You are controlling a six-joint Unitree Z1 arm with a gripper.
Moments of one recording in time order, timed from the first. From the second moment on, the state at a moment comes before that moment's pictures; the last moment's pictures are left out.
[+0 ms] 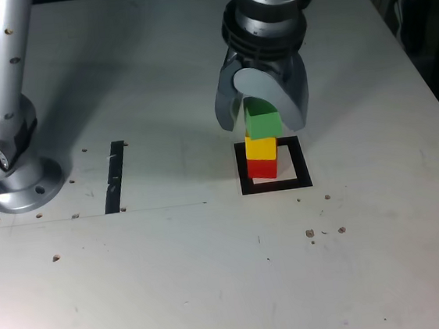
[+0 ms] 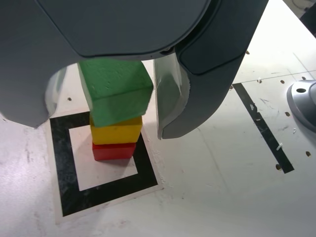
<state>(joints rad) -0.17 2.04 -1.72 1.43 0.15 0.08</state>
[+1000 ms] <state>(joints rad) -0.31 1.63 -1.30 1.38 0.07 -0.09</state>
